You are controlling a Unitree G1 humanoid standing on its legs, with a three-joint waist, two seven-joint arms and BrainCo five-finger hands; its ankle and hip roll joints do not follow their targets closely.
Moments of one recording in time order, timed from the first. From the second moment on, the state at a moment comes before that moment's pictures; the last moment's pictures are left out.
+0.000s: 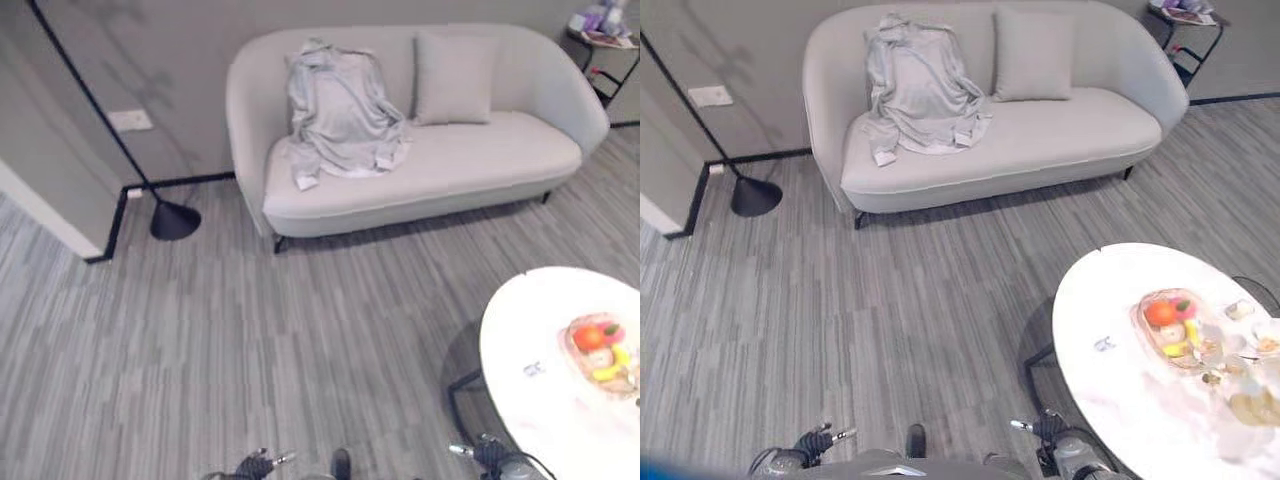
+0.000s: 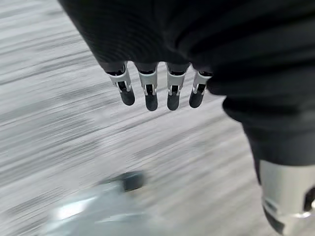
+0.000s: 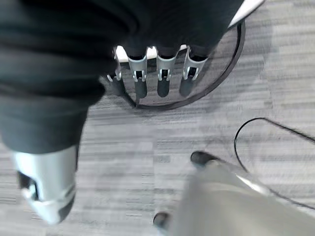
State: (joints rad) left arm -0.05 0.25 -0.24 1.29 -0.17 -0.13 0.02; right arm -0.10 -0.24 0.32 1.30 0.16 -0.07 -0.06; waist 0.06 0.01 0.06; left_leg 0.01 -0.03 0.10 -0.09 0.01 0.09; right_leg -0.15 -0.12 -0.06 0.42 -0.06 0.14
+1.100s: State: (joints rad) left arm -0.09 0.22 -0.23 1.35 -0.11 -0.13 0.02; right arm -0.06 -0.29 0.31 1.27 0.17 -0.07 -0.06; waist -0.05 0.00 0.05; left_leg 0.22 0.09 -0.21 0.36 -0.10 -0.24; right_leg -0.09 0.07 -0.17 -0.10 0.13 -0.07
